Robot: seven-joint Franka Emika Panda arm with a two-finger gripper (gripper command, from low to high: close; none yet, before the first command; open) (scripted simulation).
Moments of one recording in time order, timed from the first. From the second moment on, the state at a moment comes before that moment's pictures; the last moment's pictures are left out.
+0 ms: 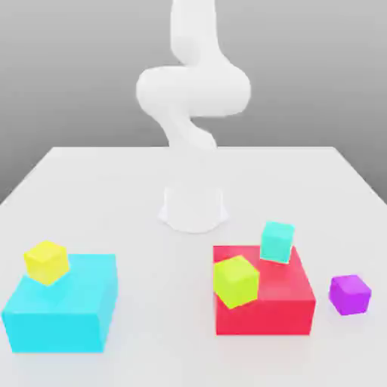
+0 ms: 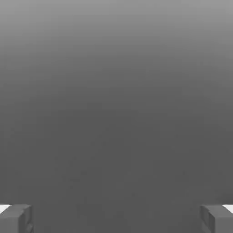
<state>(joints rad) 0.06 -0.71 0.01 -2.33 -0.01 2.35 0.71</state>
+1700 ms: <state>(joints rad) 0.35 -0.16 0.04 -2.68 -0.03 2.51 0.14</state>
